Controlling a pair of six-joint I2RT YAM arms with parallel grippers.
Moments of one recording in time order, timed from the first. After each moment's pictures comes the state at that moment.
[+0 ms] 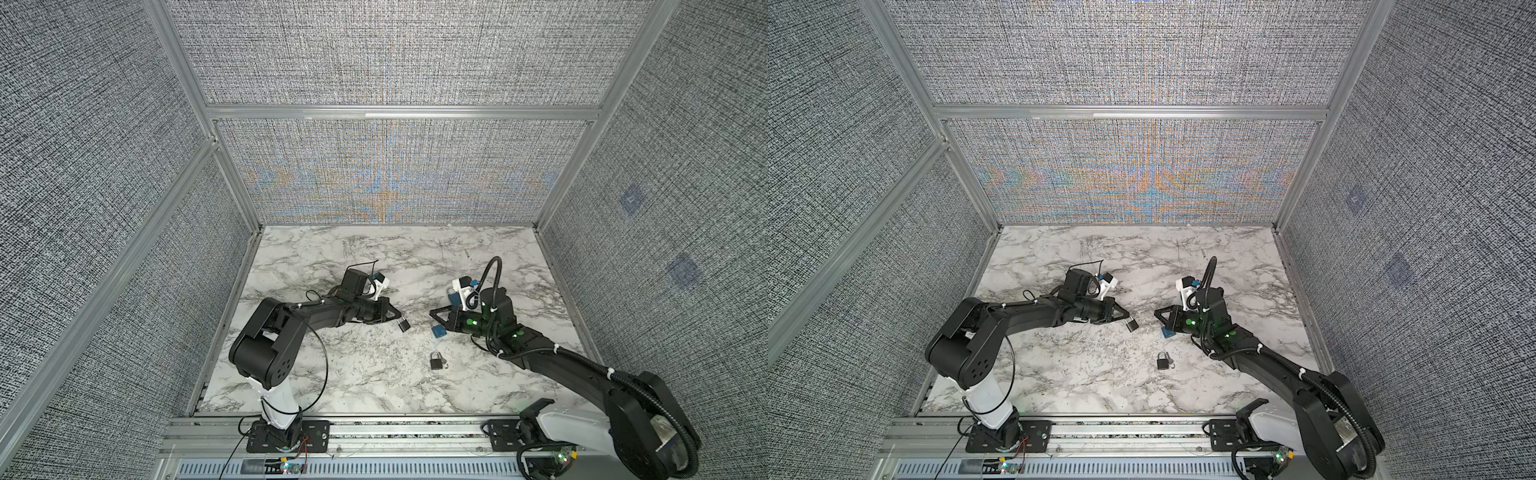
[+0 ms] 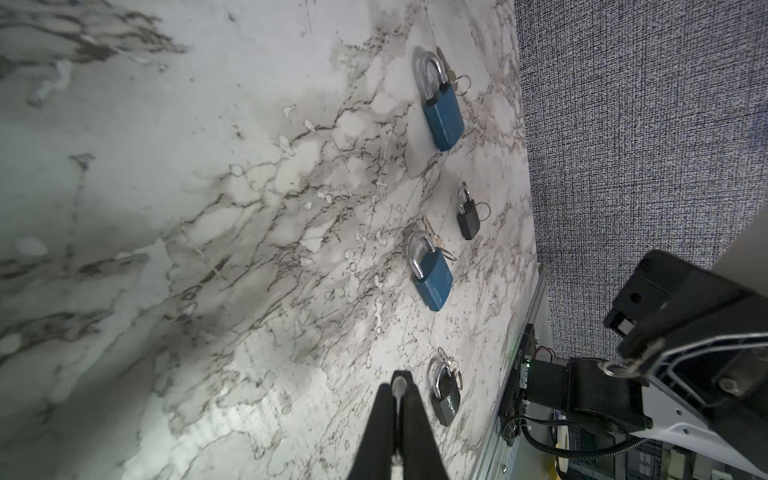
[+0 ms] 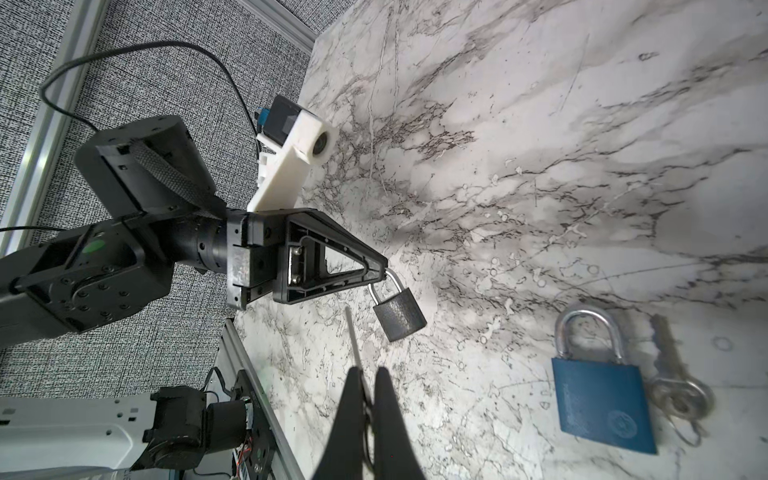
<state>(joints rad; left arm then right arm) -0.52 1.78 0.87 0.07 0.78 -0.57 0.48 1.20 0.52 0.19 -0.47 0.73</state>
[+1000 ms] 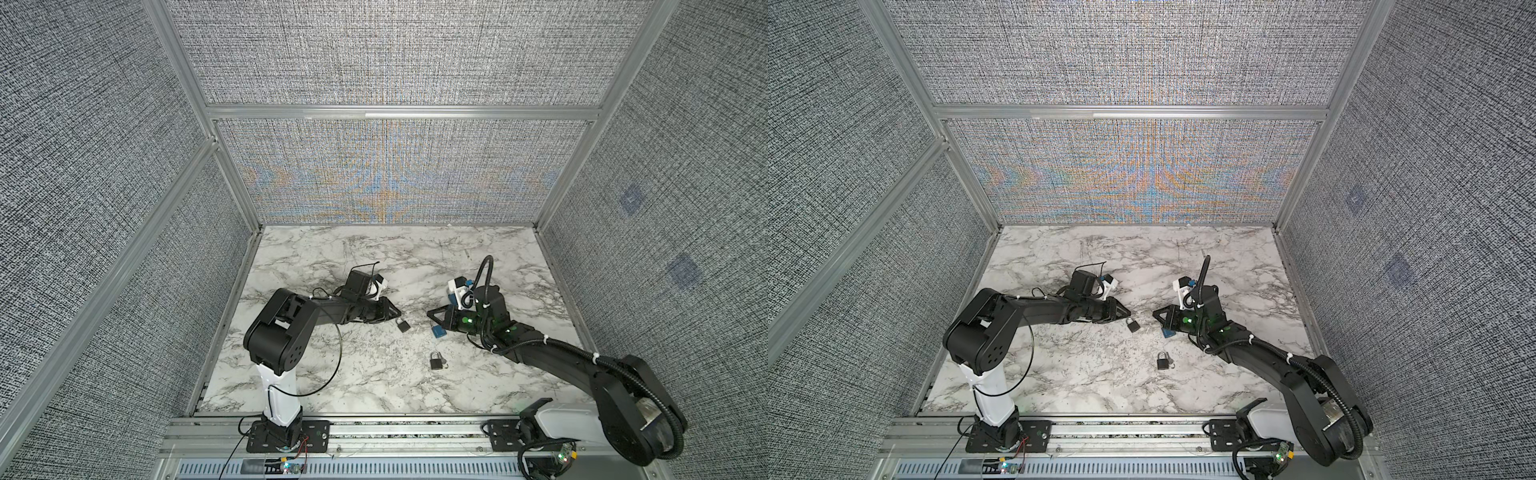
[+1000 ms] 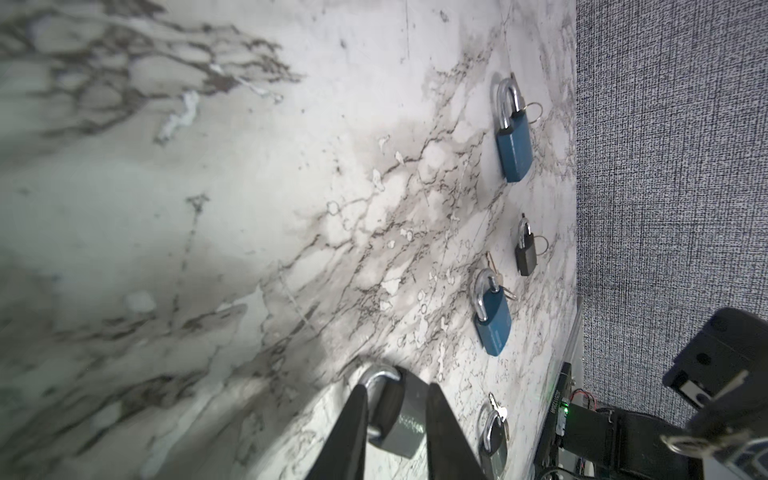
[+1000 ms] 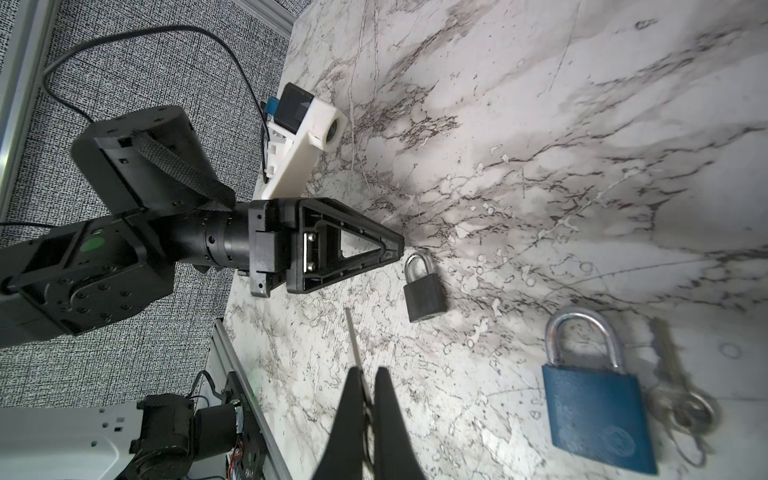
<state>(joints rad) -0.52 1.87 0.91 0.11 0.67 -0.60 0.49 1.30 0.56 0.19 -0.46 0.73</state>
